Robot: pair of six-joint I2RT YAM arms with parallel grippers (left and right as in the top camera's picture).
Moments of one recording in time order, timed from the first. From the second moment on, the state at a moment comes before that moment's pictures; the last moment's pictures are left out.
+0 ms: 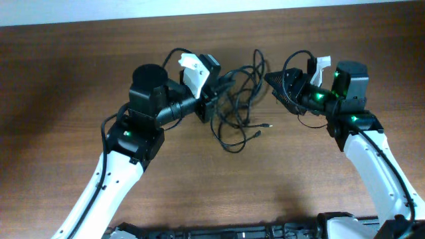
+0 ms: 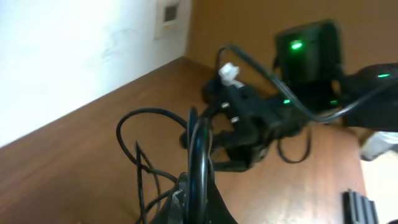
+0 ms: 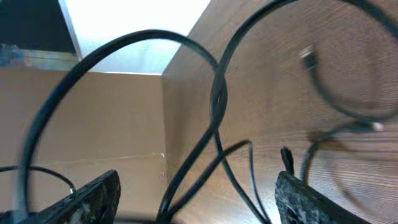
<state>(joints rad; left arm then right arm) -0.44 1.28 1.09 -0.07 0.65 0.00 -0.02 1.32 0.85 -0.09 -0.84 0.95</state>
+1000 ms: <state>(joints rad) -0.46 1.28 1.09 0.07 0.80 0.00 0.10 1.32 0.85 -0.03 -1.00 1.02</state>
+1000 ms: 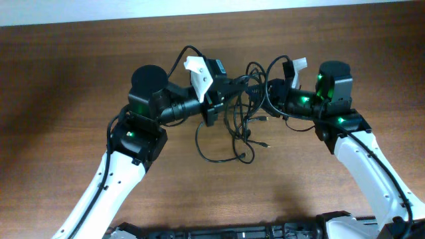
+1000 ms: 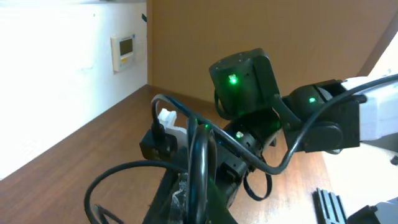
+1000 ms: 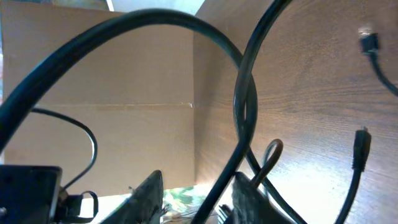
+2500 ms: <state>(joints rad) -0.46 1.34 1.09 0.24 0.76 0.01 0.08 1.32 0.85 0.08 -1.23 1.10</state>
